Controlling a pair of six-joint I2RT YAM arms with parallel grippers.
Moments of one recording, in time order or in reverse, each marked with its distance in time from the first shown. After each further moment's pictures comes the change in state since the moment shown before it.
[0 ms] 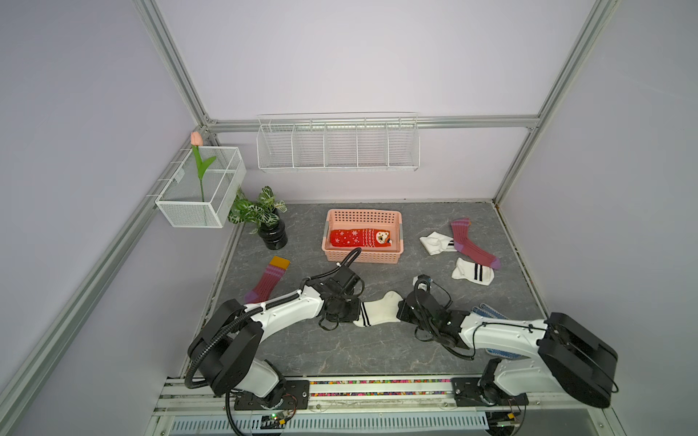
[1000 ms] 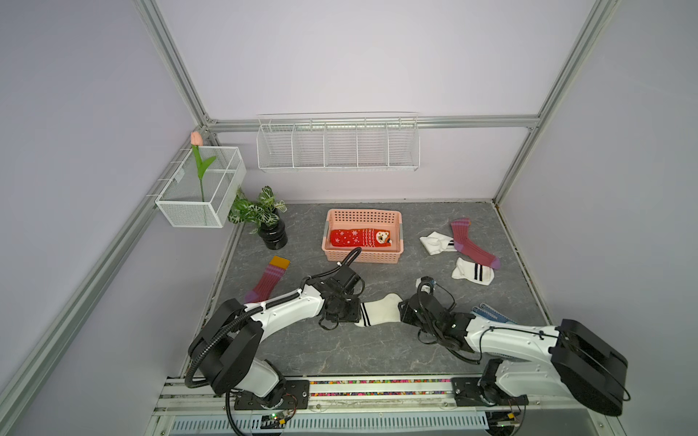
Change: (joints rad) left arm 0.000 -0.010 0.019 -0.042 -0.024 -0.013; right arm 0.014 -0.109 -0.026 -0.078 0.018 0.016
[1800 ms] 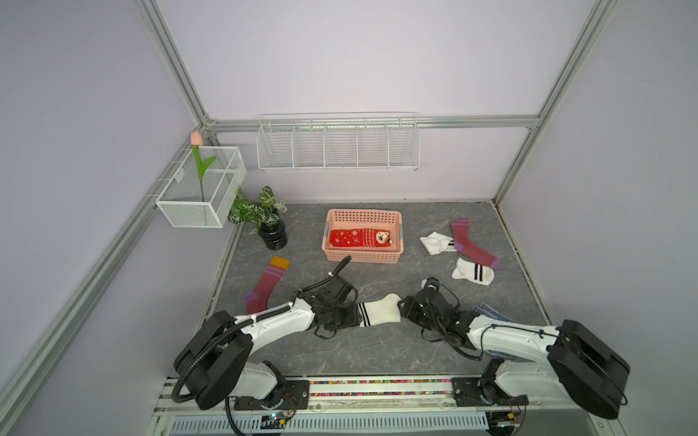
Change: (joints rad) left arm 0.000 -0.090 -0.196 0.220 0.051 -0.207; right arm -0.099 0.067 -0.027 0.067 -0.144 0.101
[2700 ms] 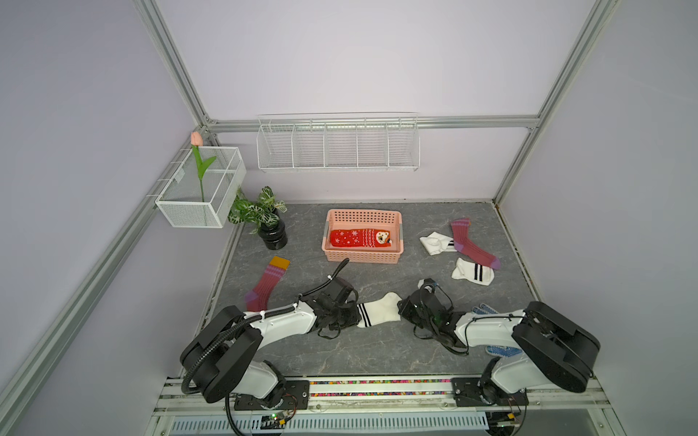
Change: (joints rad) left arm 0.000 0.056 -0.049 0.195 0.021 -0.082; right arm -0.002 0.184 -0.029 0.285 0.024 0.081
